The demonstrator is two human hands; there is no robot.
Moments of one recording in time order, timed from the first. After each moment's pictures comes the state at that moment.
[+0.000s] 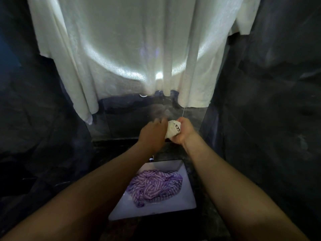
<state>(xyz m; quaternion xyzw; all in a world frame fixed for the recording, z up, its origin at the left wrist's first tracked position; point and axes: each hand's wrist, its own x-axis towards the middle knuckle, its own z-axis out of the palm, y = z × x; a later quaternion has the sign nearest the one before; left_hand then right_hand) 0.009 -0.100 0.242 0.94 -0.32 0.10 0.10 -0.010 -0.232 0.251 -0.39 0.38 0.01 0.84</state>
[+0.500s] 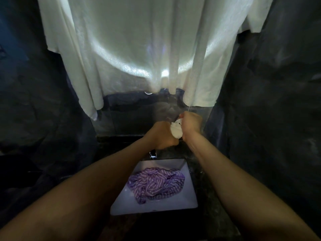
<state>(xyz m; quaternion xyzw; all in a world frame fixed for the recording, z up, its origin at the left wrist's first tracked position) 0.014 -0.101 0.241 0.87 -0.37 -0.10 0.30 -0.001 -0.228 0.257 -0.57 0.35 -0.23 0.71</state>
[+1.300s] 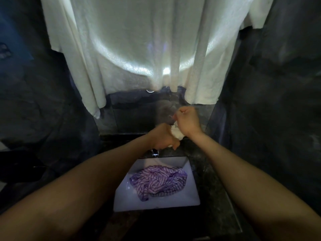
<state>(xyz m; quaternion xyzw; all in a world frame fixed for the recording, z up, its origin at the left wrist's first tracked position) 0.001 -0.089 0.251 0.84 -0.31 -0.24 0.39 -0.011 -0.229 0.257 -0.82 0.13 -0.22 0.51</state>
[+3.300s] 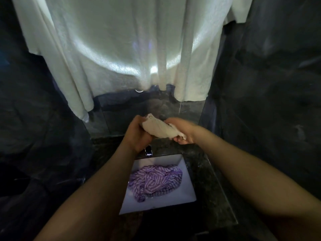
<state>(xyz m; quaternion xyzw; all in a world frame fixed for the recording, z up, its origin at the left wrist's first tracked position) 0.017 -0.075 0.228 0.35 -0.02 -0.35 0.87 -0.030 -0.253 0.254 -0.71 0.29 0.19 0.61</state>
